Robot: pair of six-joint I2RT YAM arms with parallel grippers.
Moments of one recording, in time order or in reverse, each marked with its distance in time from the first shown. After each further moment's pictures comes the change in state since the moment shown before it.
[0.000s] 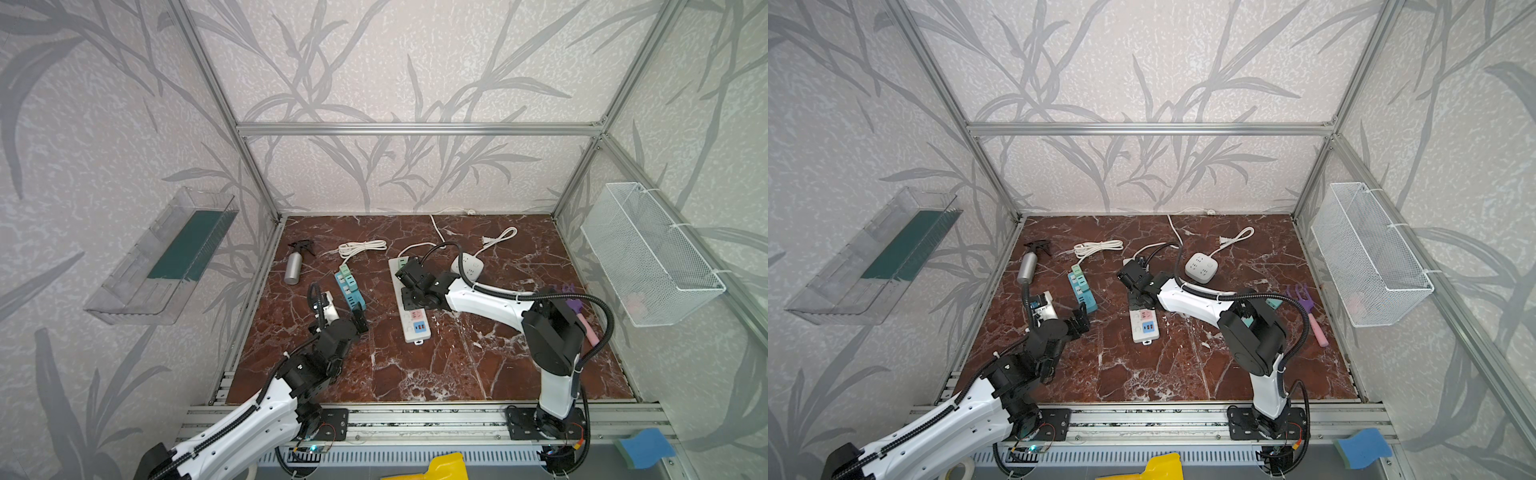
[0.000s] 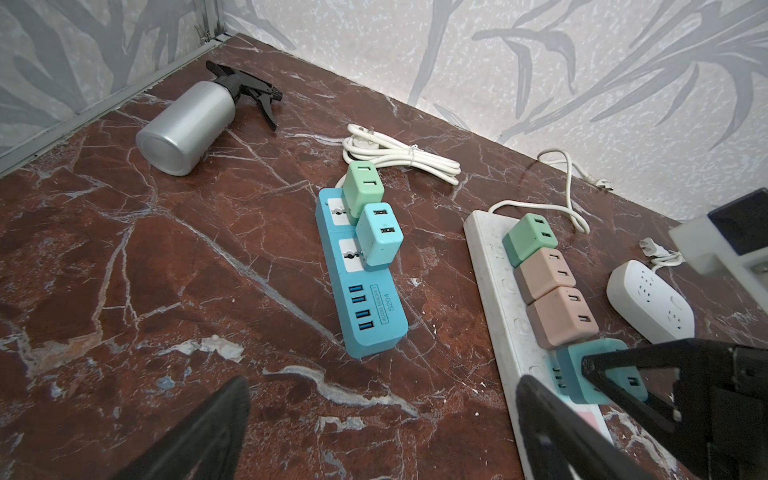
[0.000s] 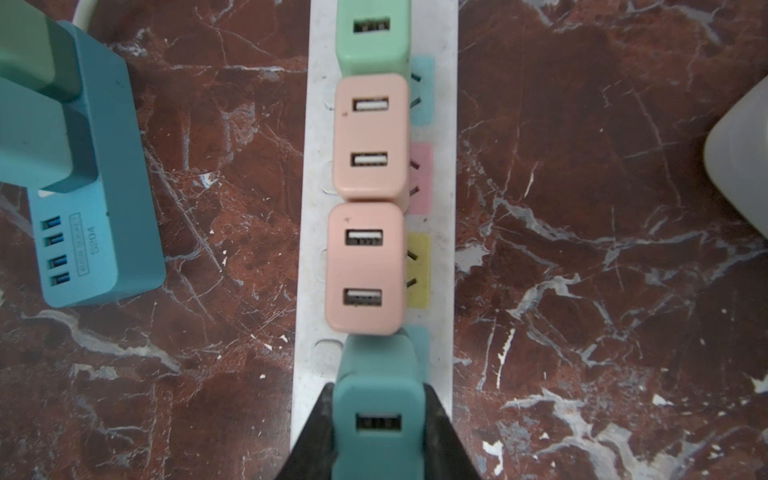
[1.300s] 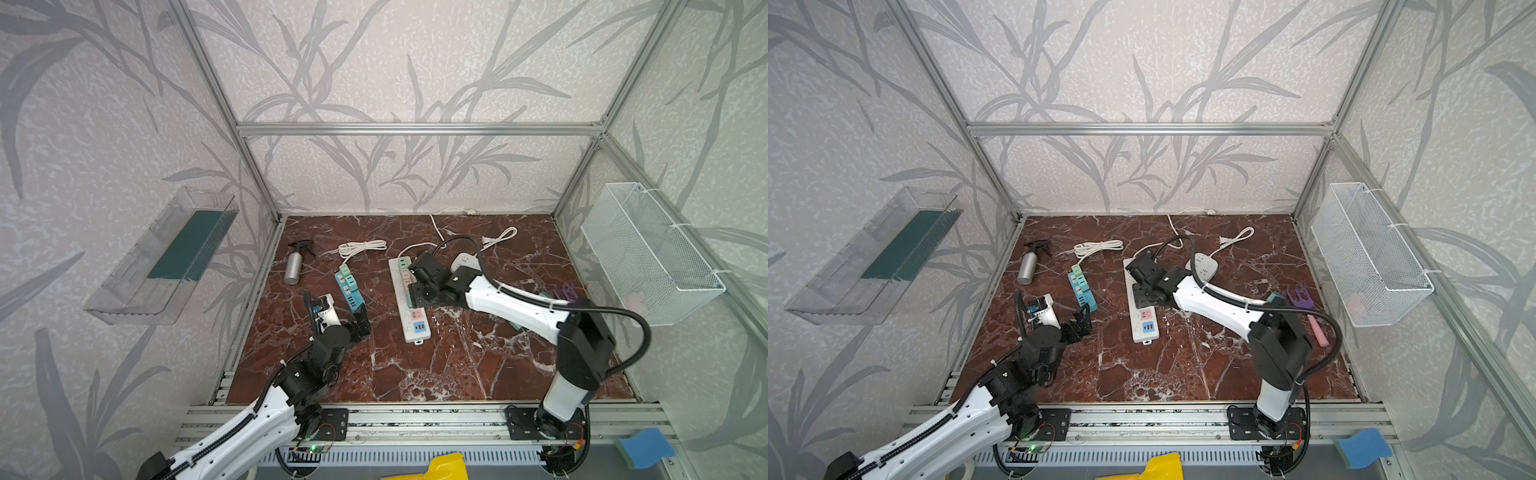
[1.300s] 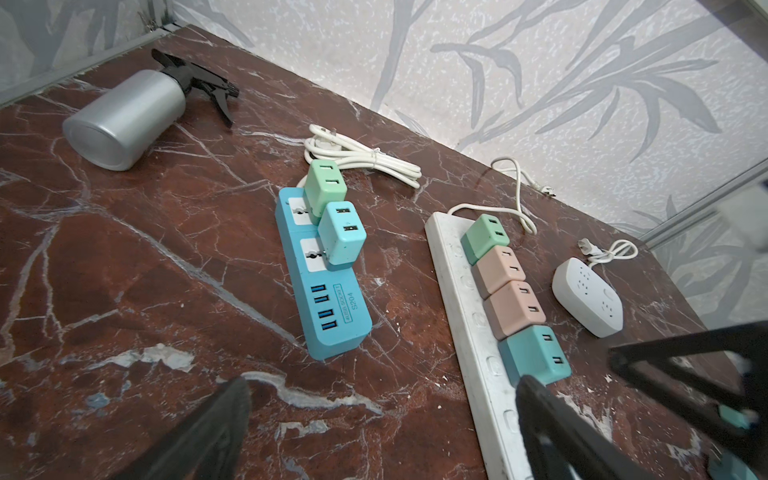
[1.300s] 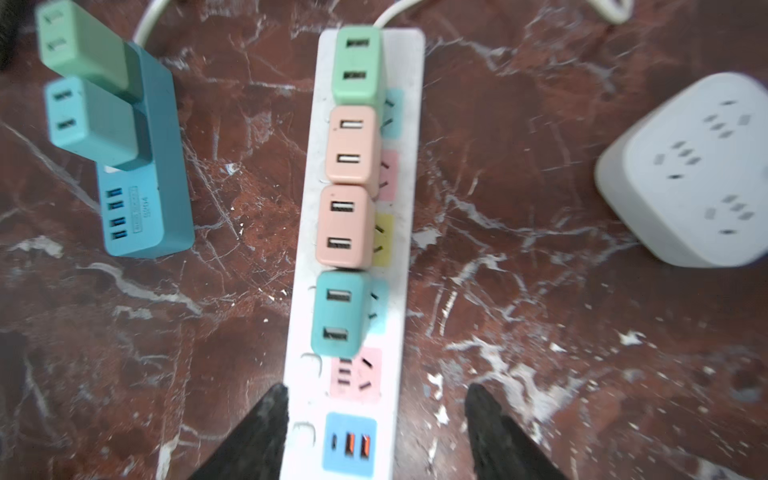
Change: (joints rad) left arm 0.000 -0.070 -0.081 0.143 0.089 0.034; right arm -0.071 -0.290 -0.120 -0.090 -0.014 -0.063
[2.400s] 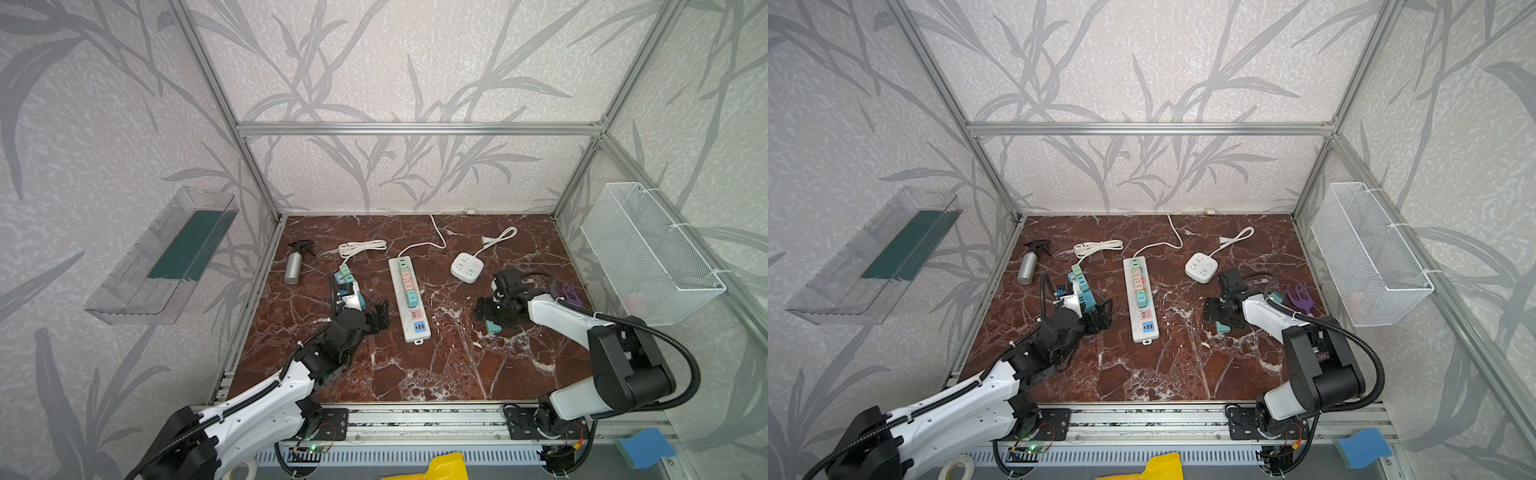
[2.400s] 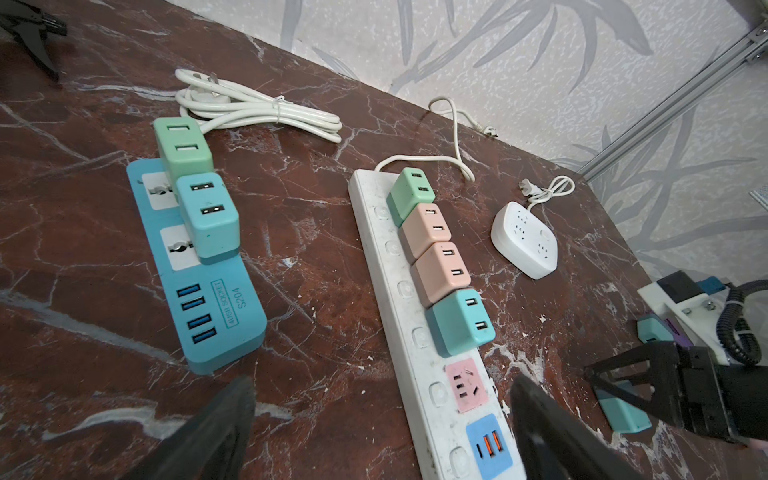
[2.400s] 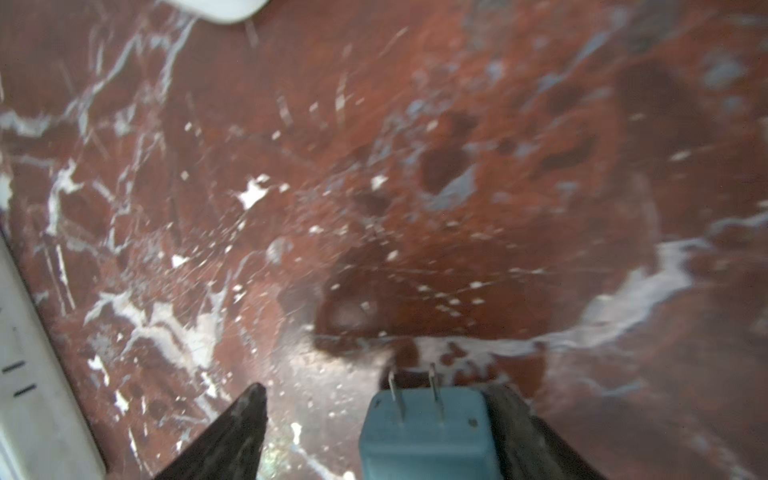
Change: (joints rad) left arm 0.000 0.317 0.121 0.164 0.214 0.035; right arm -0.472 -0.135 -0.549 0.204 -0.325 -0.050
